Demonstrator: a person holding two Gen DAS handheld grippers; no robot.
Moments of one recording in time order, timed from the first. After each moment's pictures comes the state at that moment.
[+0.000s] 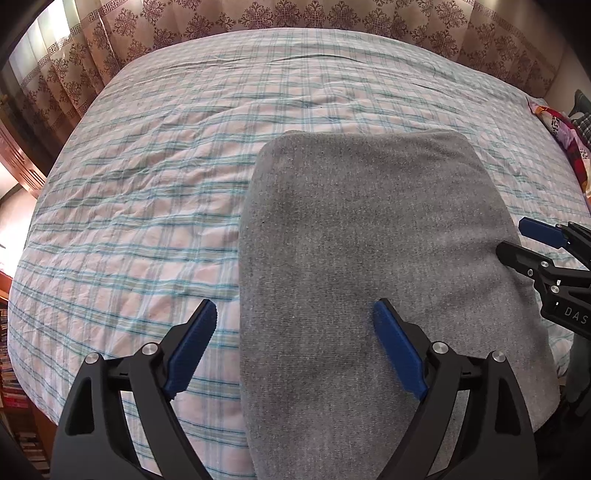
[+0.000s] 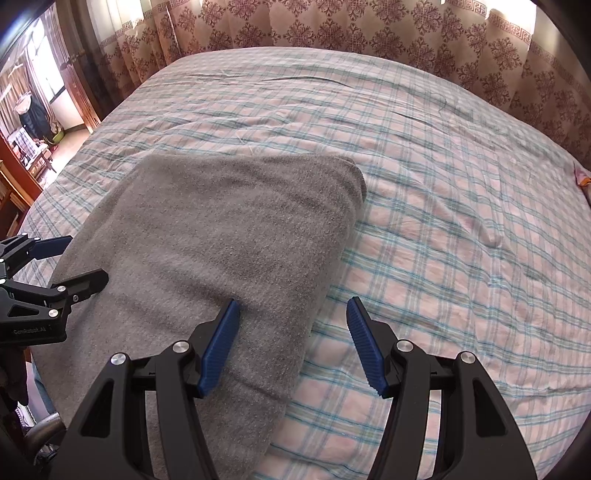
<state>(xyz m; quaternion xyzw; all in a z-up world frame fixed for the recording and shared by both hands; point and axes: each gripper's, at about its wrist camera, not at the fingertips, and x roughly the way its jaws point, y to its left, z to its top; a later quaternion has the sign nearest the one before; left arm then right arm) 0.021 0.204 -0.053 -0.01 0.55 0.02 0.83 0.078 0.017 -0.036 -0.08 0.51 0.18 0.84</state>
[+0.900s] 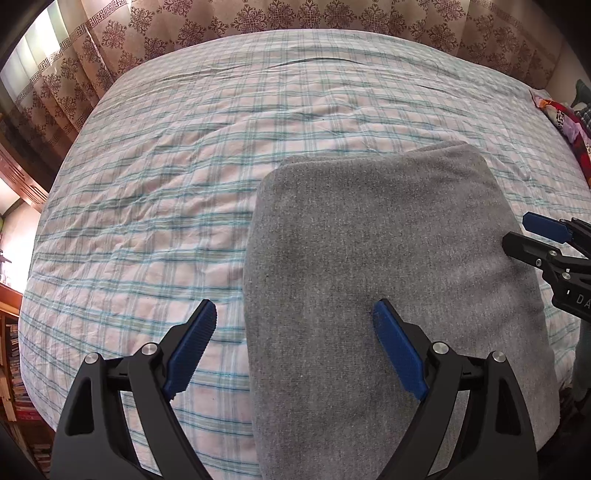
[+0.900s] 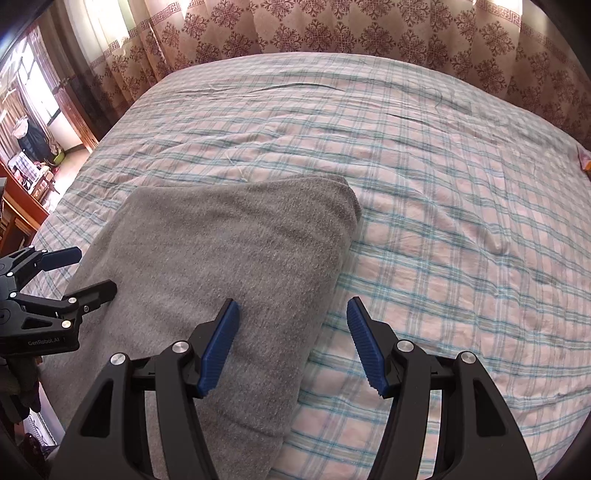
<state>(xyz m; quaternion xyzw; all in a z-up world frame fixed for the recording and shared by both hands) 0.054 0.203 -0.050 0.02 0.55 0.02 0.83 0.107 0.014 -0.036 -0.03 0.52 0.17 0.84</state>
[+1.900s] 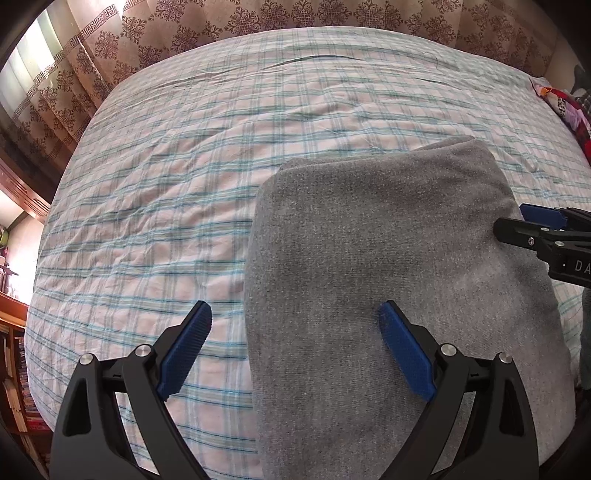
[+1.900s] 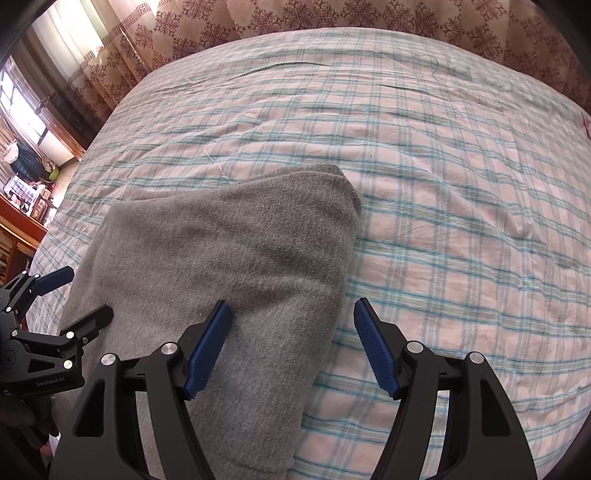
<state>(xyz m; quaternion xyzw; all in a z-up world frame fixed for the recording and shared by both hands) 0.059 0.198 -0.057 0.04 0.55 0.03 0.83 0.133 0.015 -0.053 0.01 0.55 0.16 0.82</state>
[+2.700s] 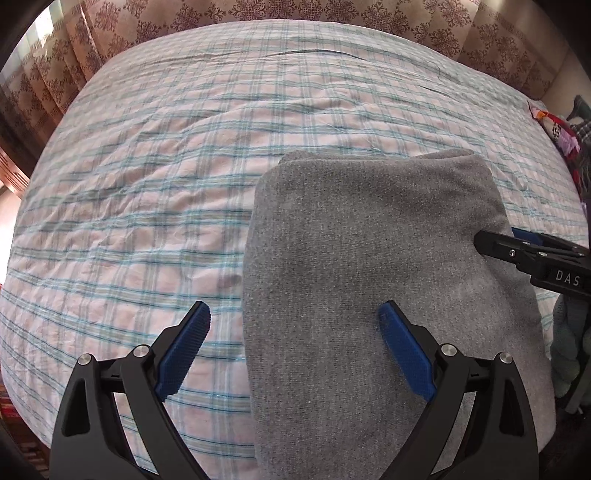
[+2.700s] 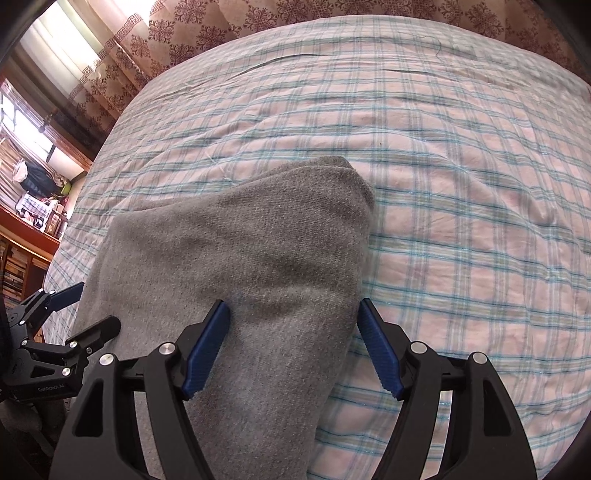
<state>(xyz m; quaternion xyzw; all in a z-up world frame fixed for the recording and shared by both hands) 0.066 0.225 -0.070 -0.05 0.57 -0.01 0.82 0.144 0.014 -0.072 0.06 0.56 0.17 0.81</state>
